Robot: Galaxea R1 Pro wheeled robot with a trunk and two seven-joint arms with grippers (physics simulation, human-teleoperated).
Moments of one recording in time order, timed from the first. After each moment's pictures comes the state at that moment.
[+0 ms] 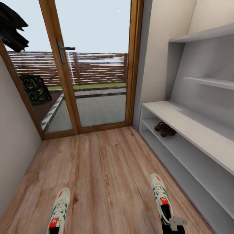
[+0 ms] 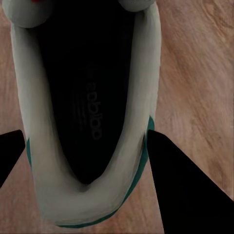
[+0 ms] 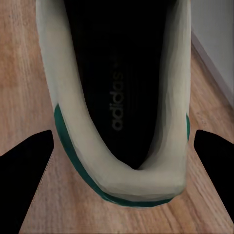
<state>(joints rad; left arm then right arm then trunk) -0.15 0.09 0.31 -0.29 -0.14 -0.59 -0.16 -0.40 -0.05 -0.04 -0.04 0.15 -0.60 -0.17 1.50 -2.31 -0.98</state>
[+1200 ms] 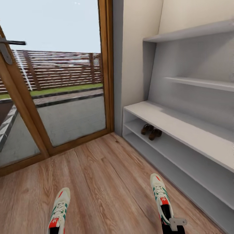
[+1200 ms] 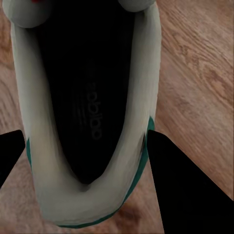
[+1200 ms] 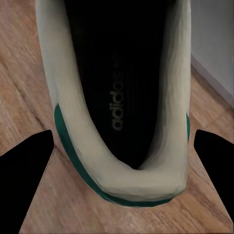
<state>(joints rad) -0.15 0.09 0.31 -0.29 -0.14 -0.59 -0.16 -0.40 -0.05 -0.04 -0.04 0.15 -0.60 -0.17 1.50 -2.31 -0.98</state>
